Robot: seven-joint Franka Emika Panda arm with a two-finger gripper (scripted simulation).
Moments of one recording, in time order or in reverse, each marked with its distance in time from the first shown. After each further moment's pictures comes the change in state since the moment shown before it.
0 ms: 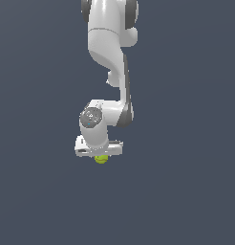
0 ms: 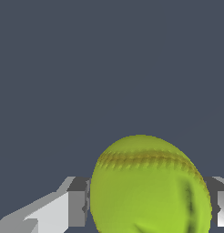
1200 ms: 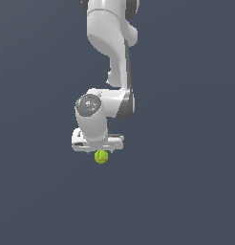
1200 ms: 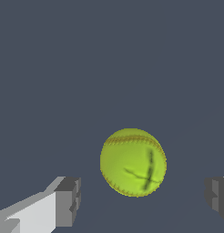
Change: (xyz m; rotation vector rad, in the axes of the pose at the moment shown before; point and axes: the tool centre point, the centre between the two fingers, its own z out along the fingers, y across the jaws) arm 0.000 -0.001 -0.050 0.000 0.001 0.001
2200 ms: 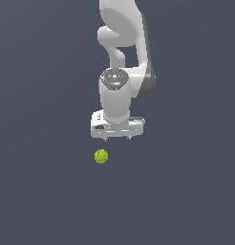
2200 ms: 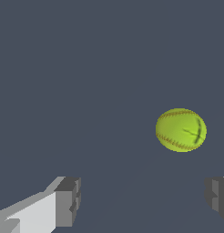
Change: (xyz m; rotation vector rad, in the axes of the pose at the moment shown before) arm -0.027 -0.080 -0.058 0.024 0.006 -0.007
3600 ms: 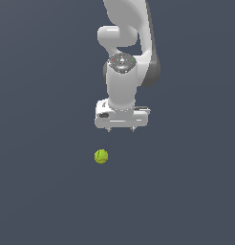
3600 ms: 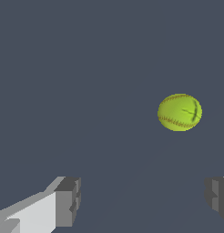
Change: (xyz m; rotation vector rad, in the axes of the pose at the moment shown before) arm -0.026 -0.018 -0.026 -0.012 0.006 0.024
